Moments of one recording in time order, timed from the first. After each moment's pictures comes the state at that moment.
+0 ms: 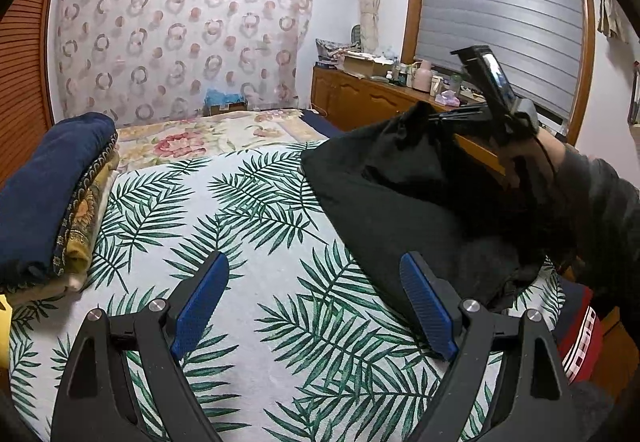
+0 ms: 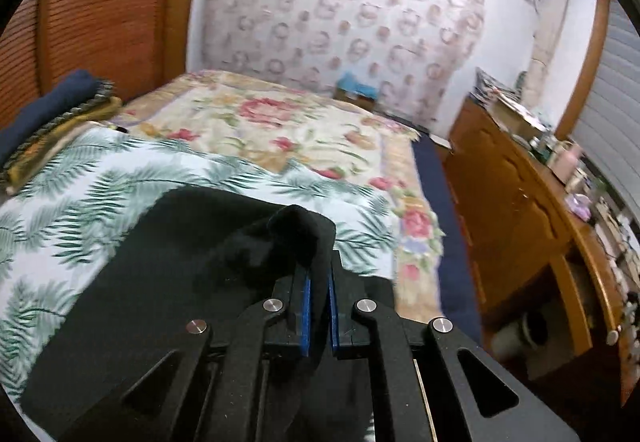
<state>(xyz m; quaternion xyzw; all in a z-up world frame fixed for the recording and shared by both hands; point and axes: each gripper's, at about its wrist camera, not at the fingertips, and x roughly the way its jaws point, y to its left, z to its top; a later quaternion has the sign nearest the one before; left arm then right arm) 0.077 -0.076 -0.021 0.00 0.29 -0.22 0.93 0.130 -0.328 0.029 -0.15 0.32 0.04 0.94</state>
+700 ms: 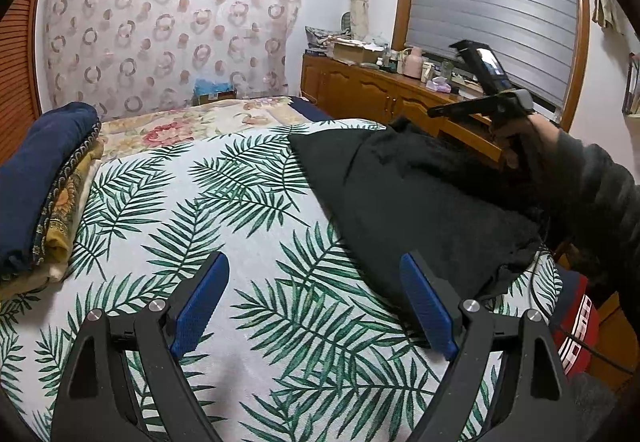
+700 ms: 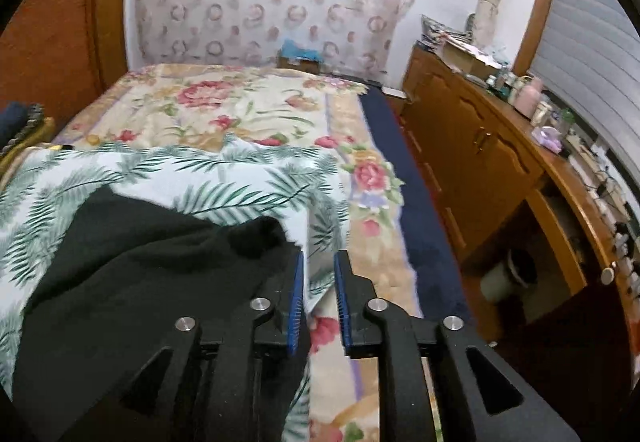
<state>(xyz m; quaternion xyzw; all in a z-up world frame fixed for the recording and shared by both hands) 0.074 -0.090 -0.031 0.01 0.31 -0.24 0.92 0.140 -0.340 0.045 -0.08 0.36 -0.02 0.93</state>
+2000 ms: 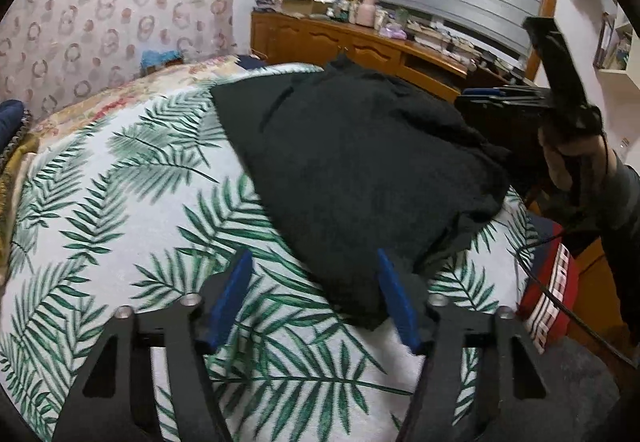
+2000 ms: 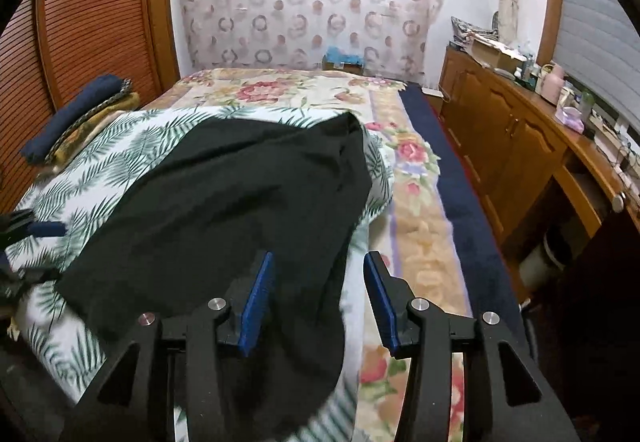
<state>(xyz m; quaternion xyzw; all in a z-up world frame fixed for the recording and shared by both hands) 0.067 -0.150 -0.051 0.06 0.38 -0.31 0.87 -0.039 -0.341 0.020 -0.05 0.34 0.05 0.94</state>
